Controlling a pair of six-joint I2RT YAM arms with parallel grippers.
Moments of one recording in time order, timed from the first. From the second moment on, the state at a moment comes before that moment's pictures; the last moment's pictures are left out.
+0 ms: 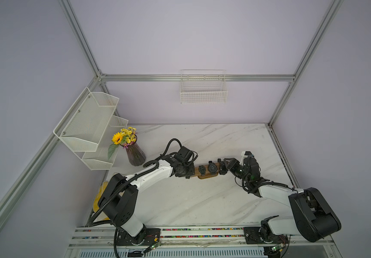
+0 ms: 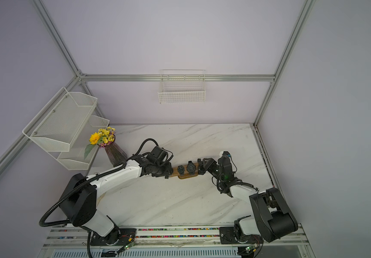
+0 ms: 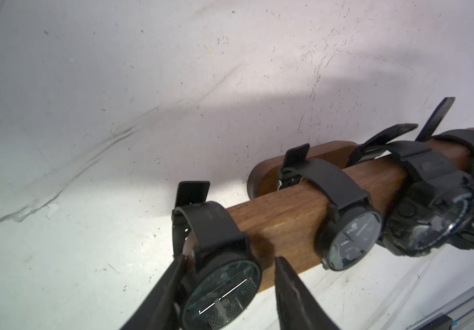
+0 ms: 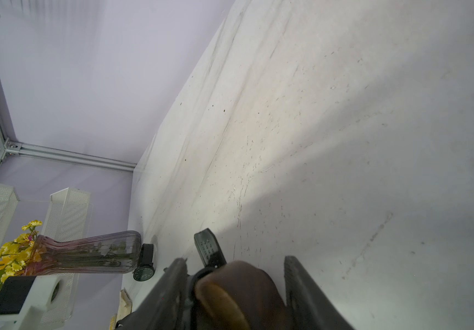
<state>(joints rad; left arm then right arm) -0.66 1.59 1.11 -0.57 0.04 -0.73 0.30 1.38 0.45 0.47 -0.15 0.97</state>
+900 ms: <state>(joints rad) -0.70 1.55 1.11 -0.49 0.10 -0.73 0.32 1.37 0.45 0.42 -0.15 0.99</state>
